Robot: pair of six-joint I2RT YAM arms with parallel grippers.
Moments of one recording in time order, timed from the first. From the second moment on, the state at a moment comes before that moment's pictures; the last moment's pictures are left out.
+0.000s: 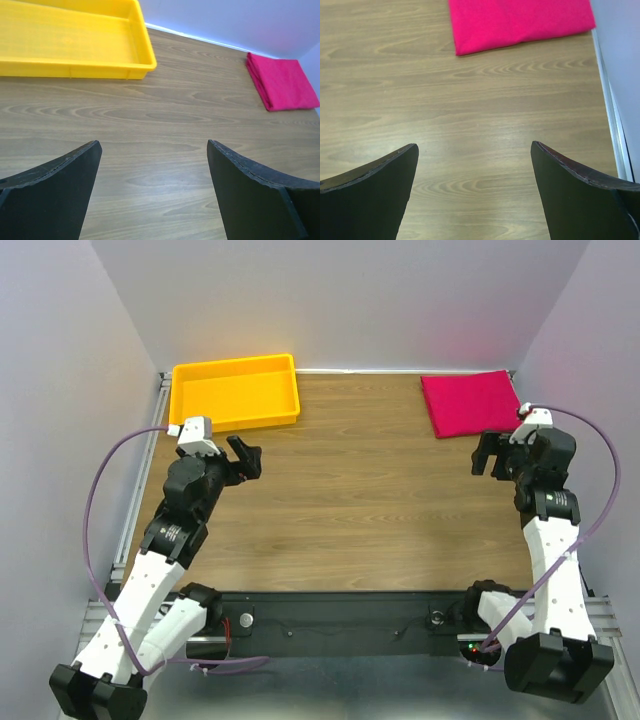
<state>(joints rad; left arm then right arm) -0.36 0.71 0.72 -0.16 -0.13 -0.41 -0.22 0.91 0.90 -0.44 -0.20 -0.05</state>
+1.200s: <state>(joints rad) -0.29 0.66 0.63 -0.20 -0.07 -0.31 -0.22 0.88 0.83 -0.41 0.08 0.13</state>
